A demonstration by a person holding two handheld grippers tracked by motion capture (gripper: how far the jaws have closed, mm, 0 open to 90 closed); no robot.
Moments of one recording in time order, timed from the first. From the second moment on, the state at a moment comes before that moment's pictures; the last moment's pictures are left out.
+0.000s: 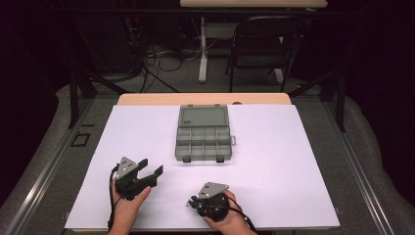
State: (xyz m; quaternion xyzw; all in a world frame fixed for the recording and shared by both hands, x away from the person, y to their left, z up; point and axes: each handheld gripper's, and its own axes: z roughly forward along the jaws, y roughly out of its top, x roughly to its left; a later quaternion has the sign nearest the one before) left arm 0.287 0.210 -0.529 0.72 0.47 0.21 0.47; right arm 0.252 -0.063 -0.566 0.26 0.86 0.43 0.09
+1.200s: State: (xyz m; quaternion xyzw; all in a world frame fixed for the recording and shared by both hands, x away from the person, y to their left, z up) left arm 0.287 0.209 -0.528 0.72 0.47 0.21 0.47; right arm 0.284 -0.078 -0.522 0.28 0.84 0.45 0.11
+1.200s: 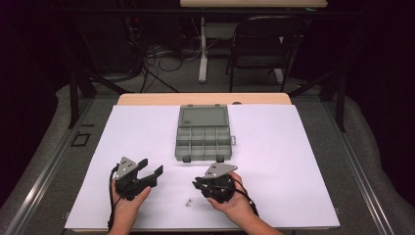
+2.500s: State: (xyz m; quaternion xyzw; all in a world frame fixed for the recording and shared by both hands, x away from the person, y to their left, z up) left arm 0.287 0.209 -0.528 0.72 0.47 0.21 0.47; right arm 0.348 -0.107 -0.466 0.33 0.82 0.44 0.16
